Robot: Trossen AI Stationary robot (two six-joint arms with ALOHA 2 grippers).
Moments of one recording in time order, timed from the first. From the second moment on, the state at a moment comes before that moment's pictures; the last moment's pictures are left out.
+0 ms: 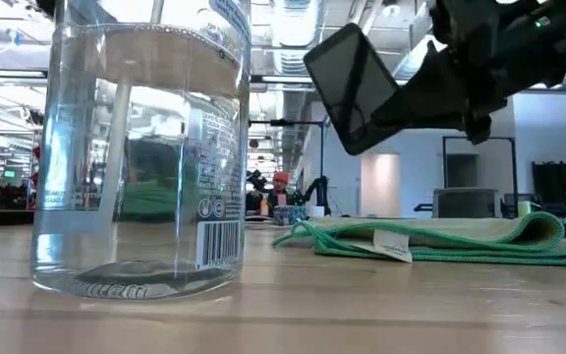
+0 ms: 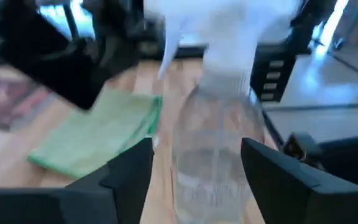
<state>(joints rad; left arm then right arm) -0.81 1.29 0.67 0.28 -0.74 -0.25 0.53 1.56 0.62 0.40 0.88 0.67</state>
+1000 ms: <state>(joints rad) -0.76 1.50 0.82 0.45 -0.71 -0.25 0.49 1.56 0.62 0.46 0.86 0.63</state>
